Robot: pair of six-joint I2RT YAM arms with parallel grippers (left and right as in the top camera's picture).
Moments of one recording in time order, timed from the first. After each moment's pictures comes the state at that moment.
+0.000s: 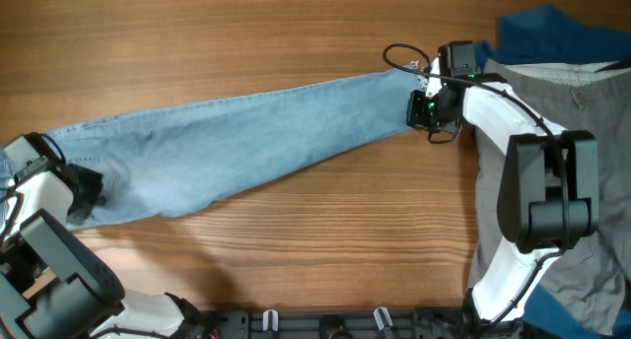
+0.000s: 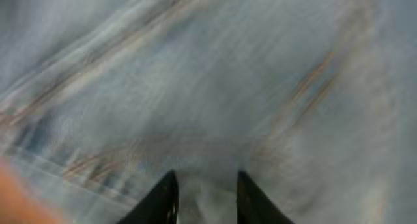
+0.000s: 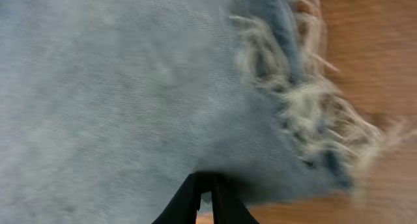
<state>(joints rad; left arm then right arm) 0.68 1.70 0.90 -0.44 -0.11 -0.54 0.06 2.01 1.28 -0.58 -0.21 0.27</state>
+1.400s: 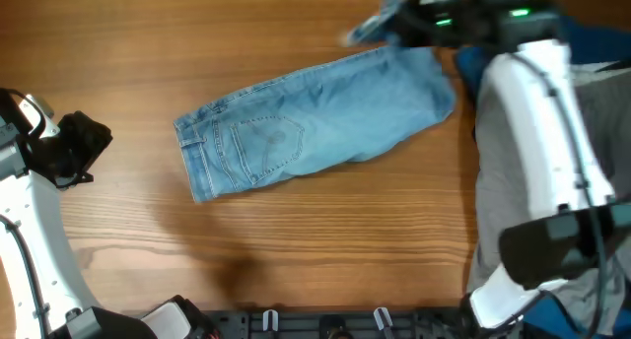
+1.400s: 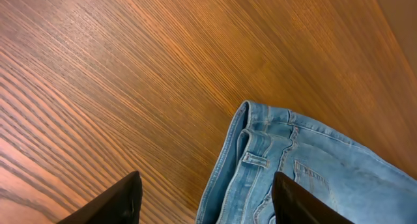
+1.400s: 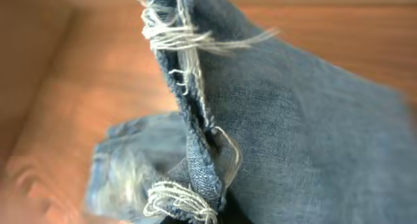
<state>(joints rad) 0.56 1.38 1.21 -0.92 0.26 -0.33 0.22 1.84 1.91 -0.92 -0.45 0.14</state>
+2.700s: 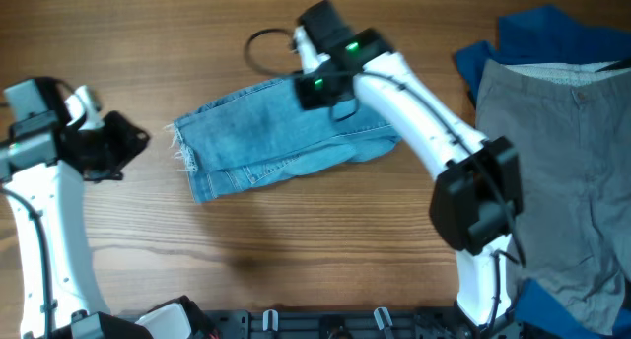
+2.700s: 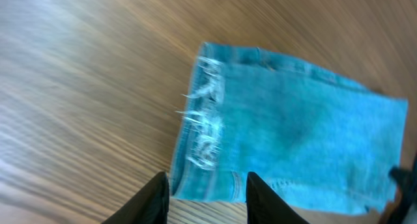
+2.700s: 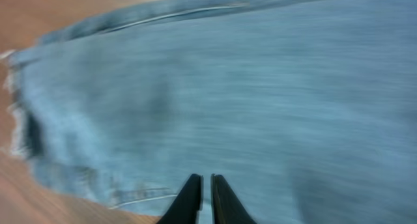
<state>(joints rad) 0.38 1.38 1.21 -1.02 0.32 -0.28 0.51 2.14 1.92 -0.99 -0.22 0.27</state>
